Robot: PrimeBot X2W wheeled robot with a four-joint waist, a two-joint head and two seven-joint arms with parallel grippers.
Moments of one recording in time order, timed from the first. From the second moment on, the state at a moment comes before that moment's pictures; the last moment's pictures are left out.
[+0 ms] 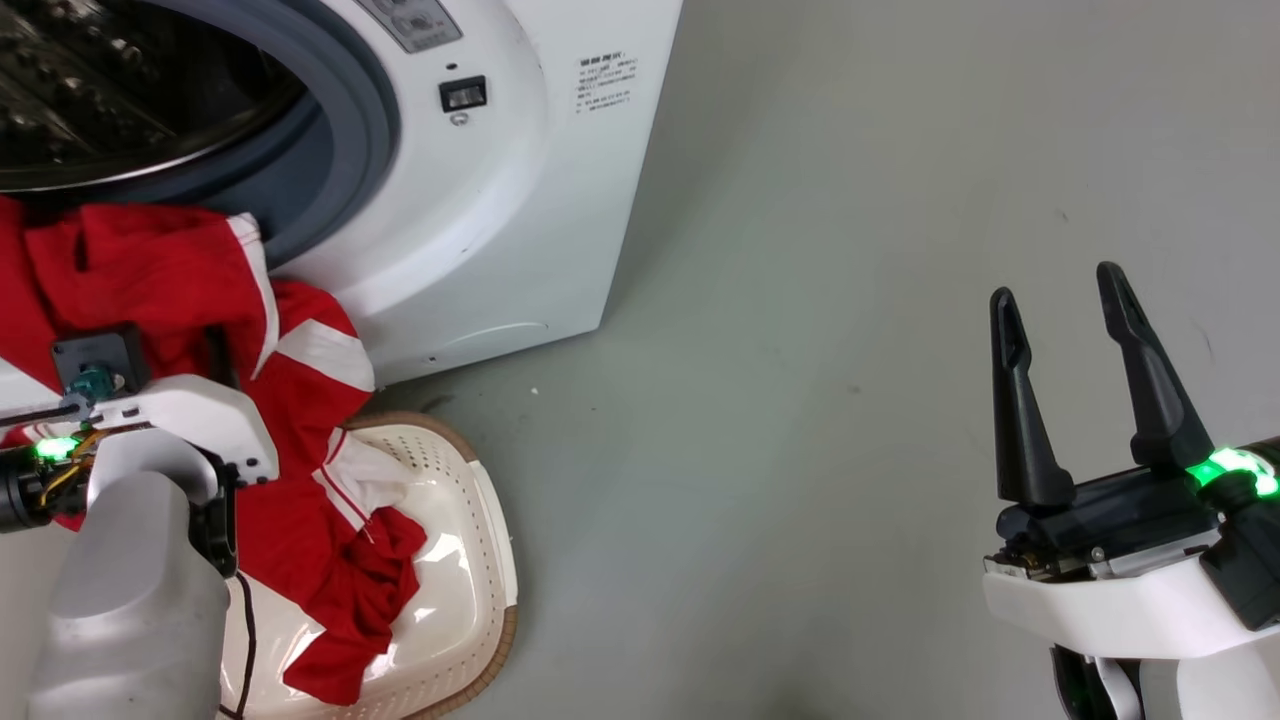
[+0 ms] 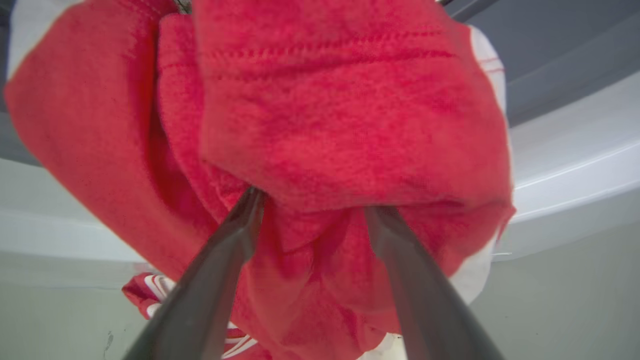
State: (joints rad) left arm -0.67 0.31 0.03 0.95 -0.20 0.04 -0.26; right arm -0.10 -0.05 0.09 -0.26 0.09 0.13 -0.26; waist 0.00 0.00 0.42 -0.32
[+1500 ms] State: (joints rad) left arm -0.18 0.13 0.03 0.59 -0.09 -0.04 -0.26; right arm 0.02 -0.05 0.09 -0.22 0.03 0.13 -0.26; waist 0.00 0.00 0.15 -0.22
